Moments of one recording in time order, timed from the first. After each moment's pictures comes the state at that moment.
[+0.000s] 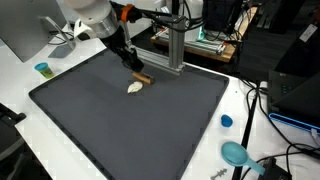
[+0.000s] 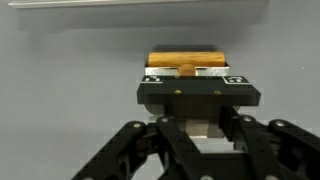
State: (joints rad) arm 0.03 0.52 -0.01 -1.63 -0.11 1.79 0.09
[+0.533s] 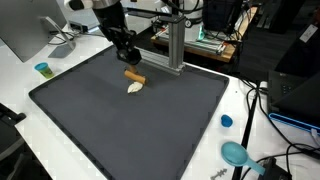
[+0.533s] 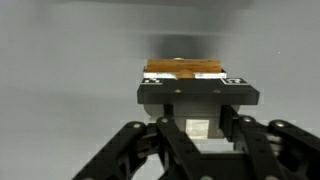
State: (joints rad) arm 0.04 0.36 0.00 -1.73 -0.12 1.90 0.05
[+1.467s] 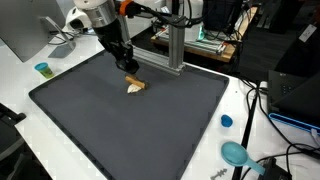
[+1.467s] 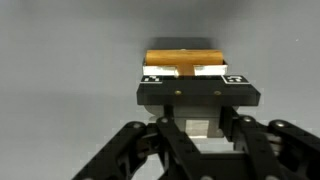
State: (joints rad) arm 0.02 0.45 -0.01 -1.69 -0.11 1.95 0.05
